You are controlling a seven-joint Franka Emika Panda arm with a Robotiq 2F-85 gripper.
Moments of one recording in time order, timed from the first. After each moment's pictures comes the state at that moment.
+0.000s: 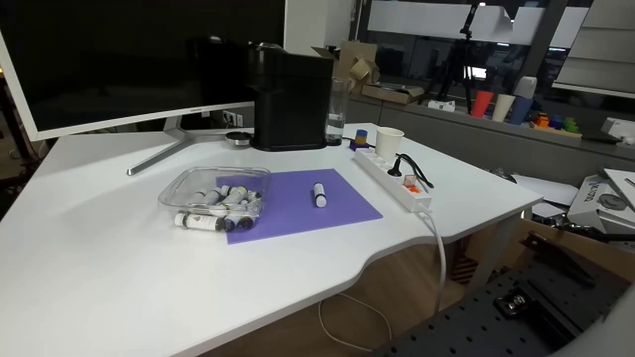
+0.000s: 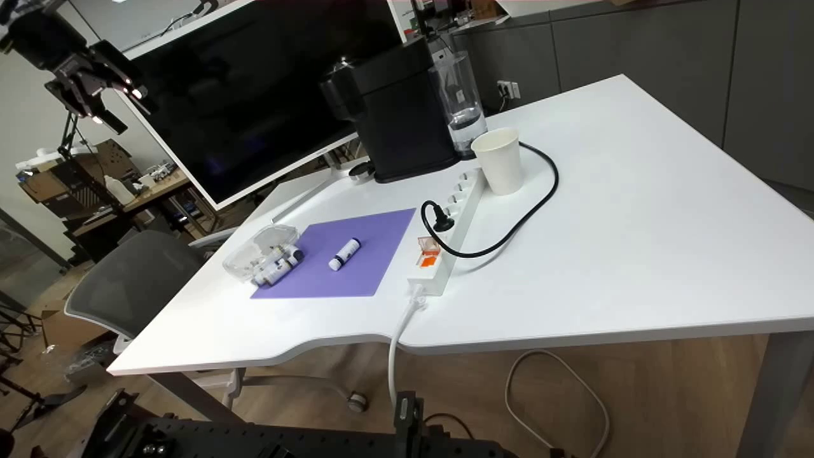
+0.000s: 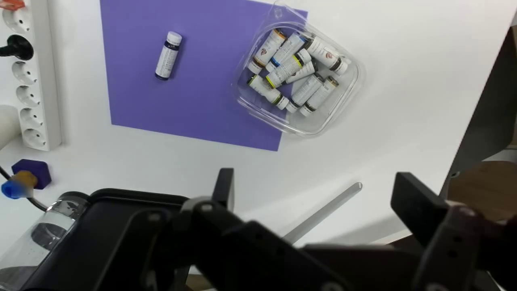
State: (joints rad) arm 0.07 -0.30 0.28 -2.30 0.00 2.21 0.29
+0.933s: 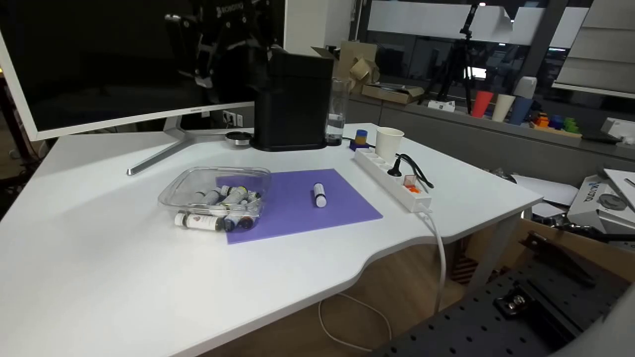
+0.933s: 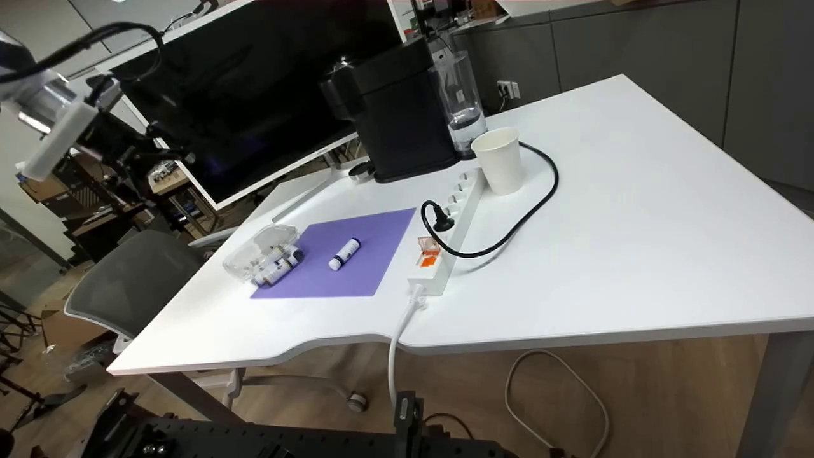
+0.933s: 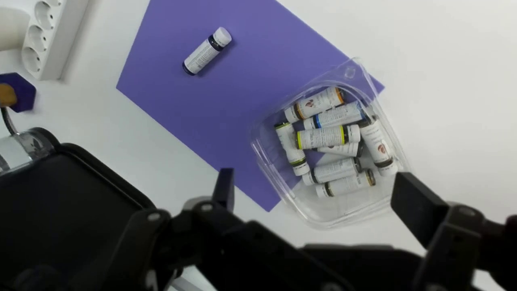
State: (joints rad) arm 0.15 -0.11 0.31 -2.46 -0.43 2.41 0.25
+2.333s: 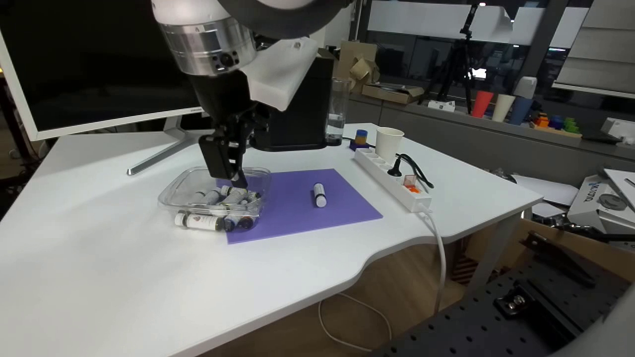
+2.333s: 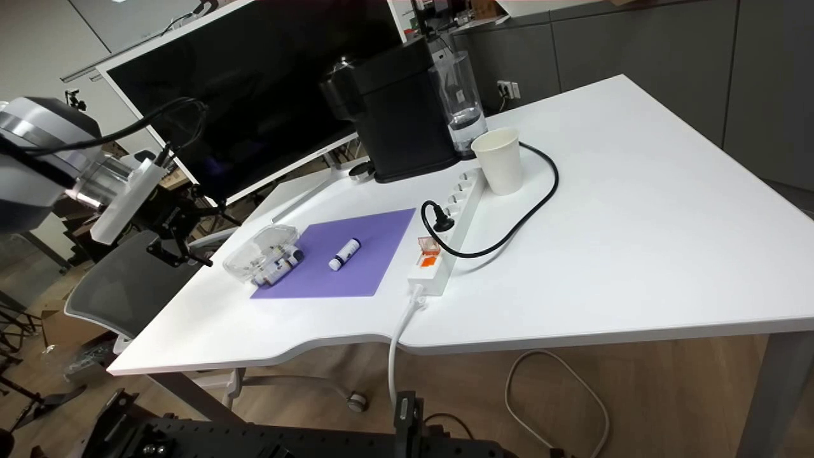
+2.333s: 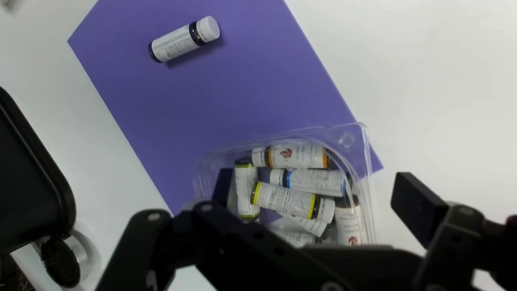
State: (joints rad) arm 0.17 0.12 0.26 -2.53 -0.85 2.59 0.32
